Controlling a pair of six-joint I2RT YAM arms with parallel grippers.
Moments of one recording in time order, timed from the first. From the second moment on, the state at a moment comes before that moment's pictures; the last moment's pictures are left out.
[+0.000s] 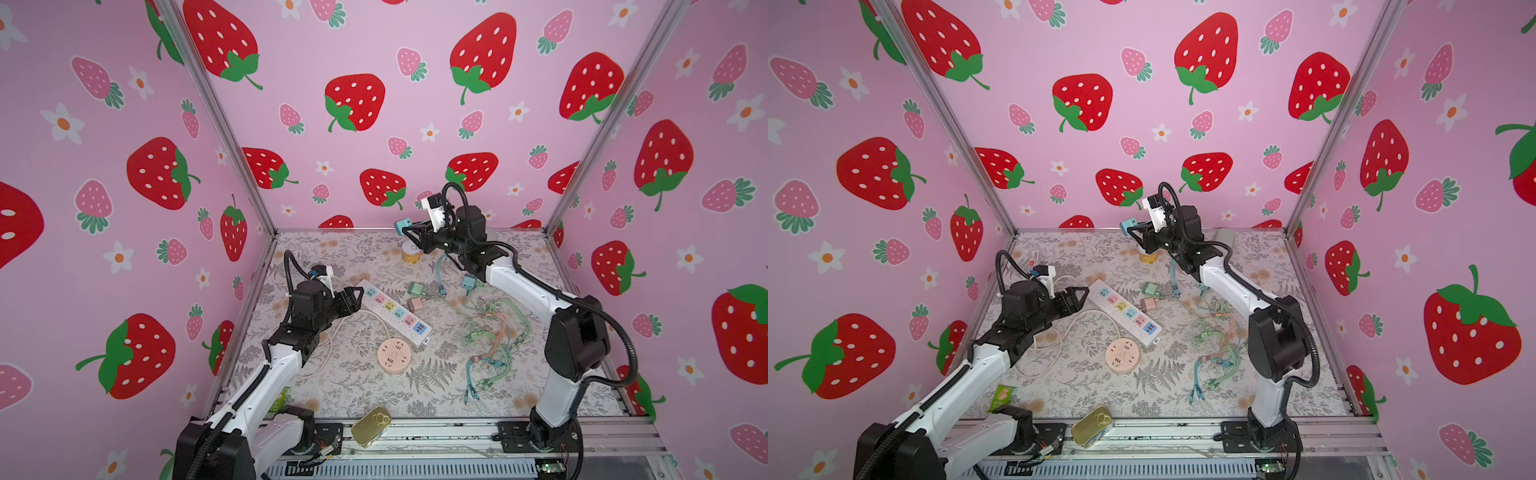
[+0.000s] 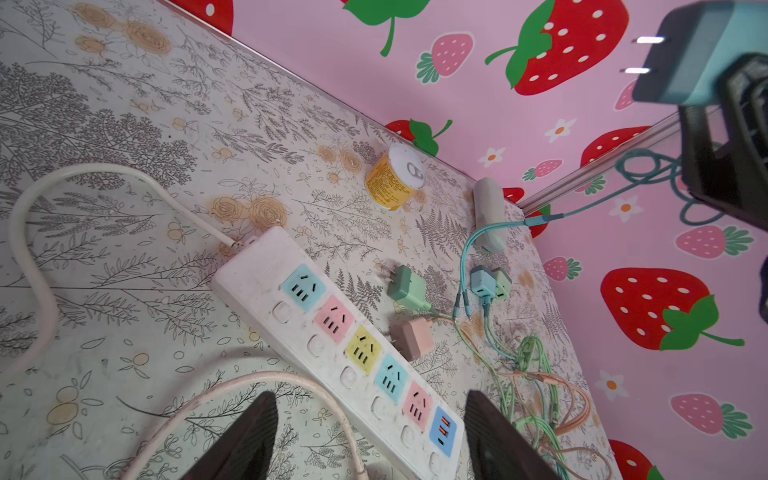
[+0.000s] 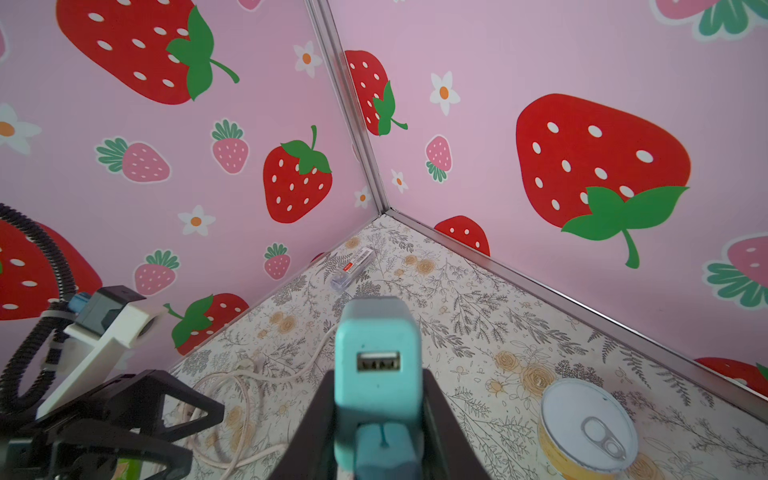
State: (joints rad) left arm -0.19 1.06 0.63 -0.06 0.26 -0.55; right arm 0.61 1.87 1.59 0.10 -0.51 0.16
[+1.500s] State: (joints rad) left arm -0.06 1.79 1.05 -0.19 0.36 -0.44; right arm 0.82 2.32 2.08 -0.60 -0.32 -0.02
